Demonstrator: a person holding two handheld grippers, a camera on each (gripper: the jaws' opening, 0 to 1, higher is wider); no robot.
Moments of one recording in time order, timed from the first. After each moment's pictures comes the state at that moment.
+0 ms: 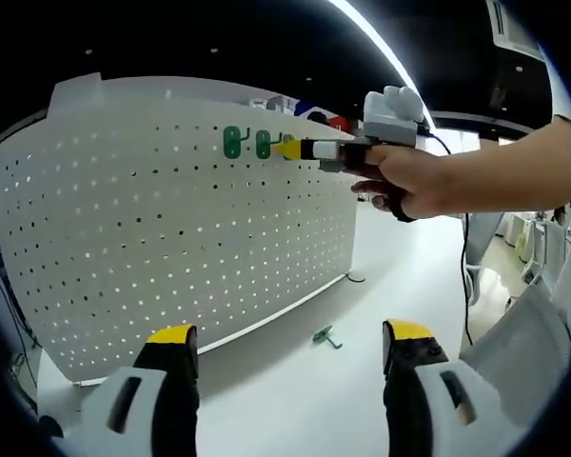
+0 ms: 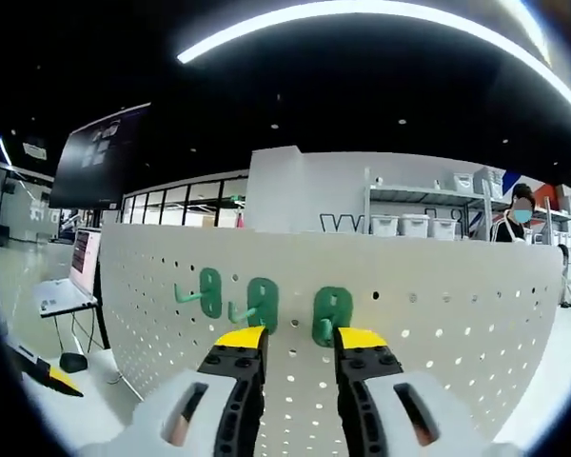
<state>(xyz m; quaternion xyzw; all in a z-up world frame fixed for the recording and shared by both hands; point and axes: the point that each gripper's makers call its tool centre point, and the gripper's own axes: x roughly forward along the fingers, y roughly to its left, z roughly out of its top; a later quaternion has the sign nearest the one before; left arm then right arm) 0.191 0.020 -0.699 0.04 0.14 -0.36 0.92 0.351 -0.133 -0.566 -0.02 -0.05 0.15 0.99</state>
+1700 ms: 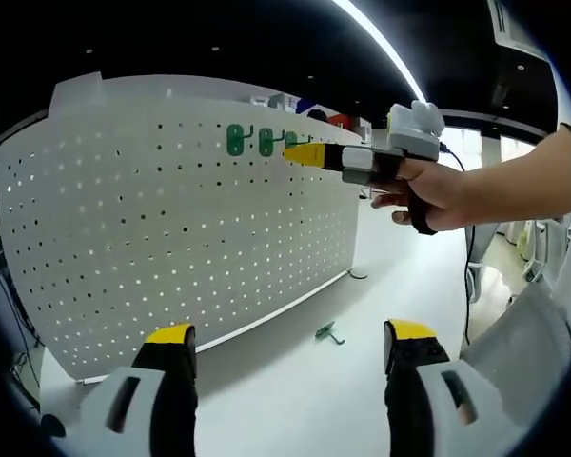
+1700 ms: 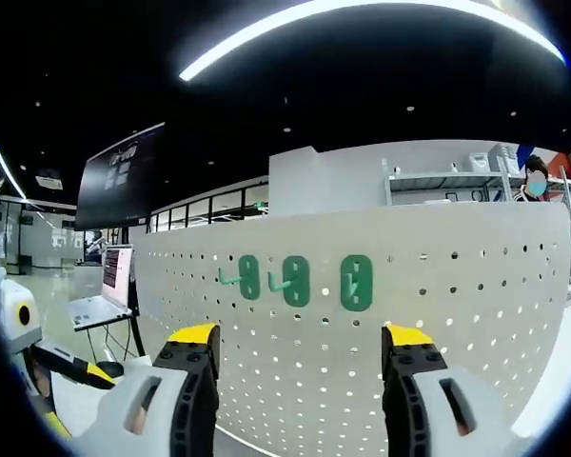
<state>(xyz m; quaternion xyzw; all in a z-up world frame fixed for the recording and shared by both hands) 0.192 0.024 -0.702 0.05 0.14 -0.36 0.92 0.321 -0.121 -0.585 0.01 -0.04 0.22 0.98</state>
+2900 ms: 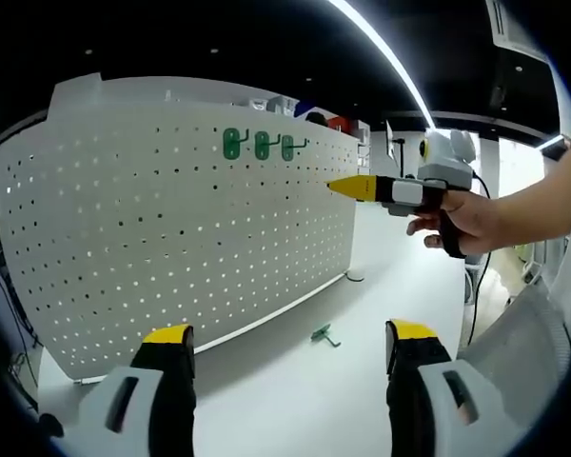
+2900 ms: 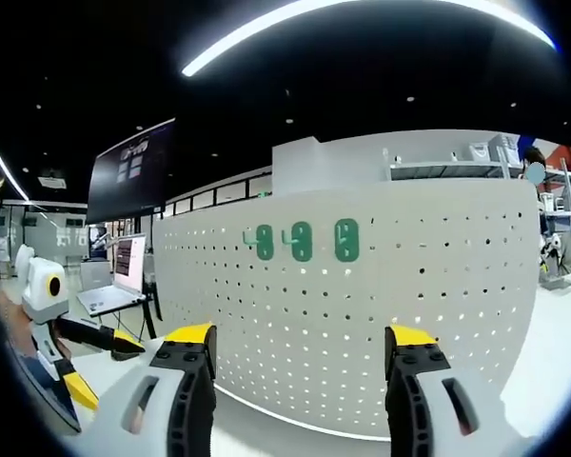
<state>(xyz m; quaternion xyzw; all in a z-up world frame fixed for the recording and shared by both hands) 0.187 0.023 -0.698 0.04 0.14 -0.36 0.92 0.264 -0.139 -0.618 0.02 -0.02 0.23 0.97</state>
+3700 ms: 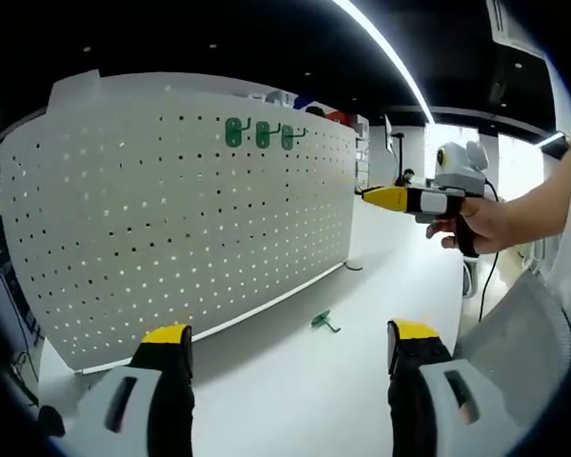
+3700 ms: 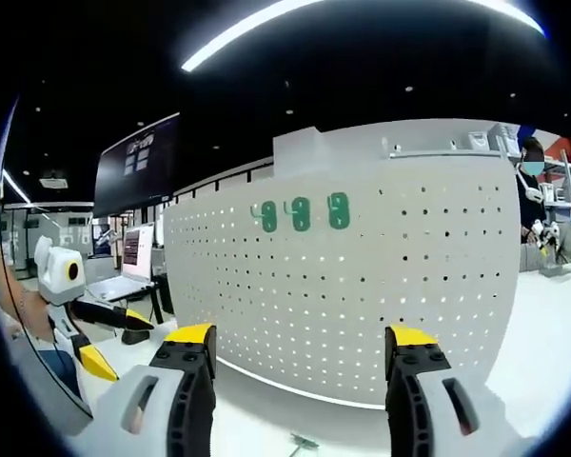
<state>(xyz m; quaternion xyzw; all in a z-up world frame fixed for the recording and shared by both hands) 0.177 0.033 -0.713 0.05 0.15 -0.36 0.92 0.229 -0.158 -0.648 0.02 0.01 0.23 0.97</state>
